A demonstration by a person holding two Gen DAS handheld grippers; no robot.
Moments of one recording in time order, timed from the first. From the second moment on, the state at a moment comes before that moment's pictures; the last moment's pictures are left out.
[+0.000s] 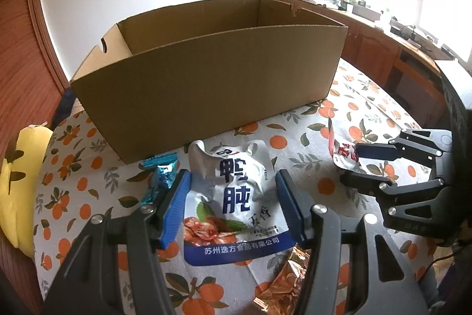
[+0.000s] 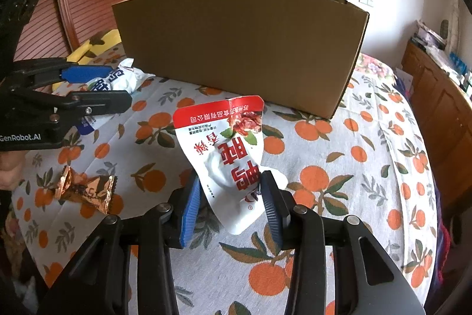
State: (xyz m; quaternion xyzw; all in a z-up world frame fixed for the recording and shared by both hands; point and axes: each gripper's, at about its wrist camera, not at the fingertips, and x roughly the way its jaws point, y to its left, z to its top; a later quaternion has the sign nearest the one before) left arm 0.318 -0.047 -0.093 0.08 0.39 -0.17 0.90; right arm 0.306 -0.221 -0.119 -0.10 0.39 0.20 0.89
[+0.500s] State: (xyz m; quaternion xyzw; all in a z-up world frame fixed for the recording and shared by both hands) left arm 0.312 -0.043 -0.055 0.07 0.34 -0.17 0.92; right arm 0.290 -0.211 -0.077 -0.11 0.36 0.22 0.90
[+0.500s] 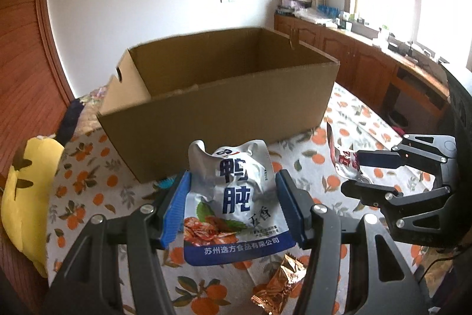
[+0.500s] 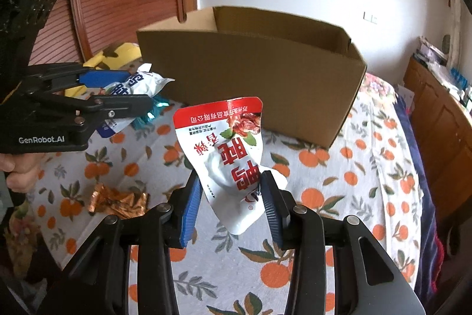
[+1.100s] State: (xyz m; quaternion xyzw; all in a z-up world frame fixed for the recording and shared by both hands) left arm 0.341 -0.019 -0.023 0.04 0.31 -0.17 0.94; right arm 0.324 -0.218 -0.037 -0.09 0.33 0.23 0.91
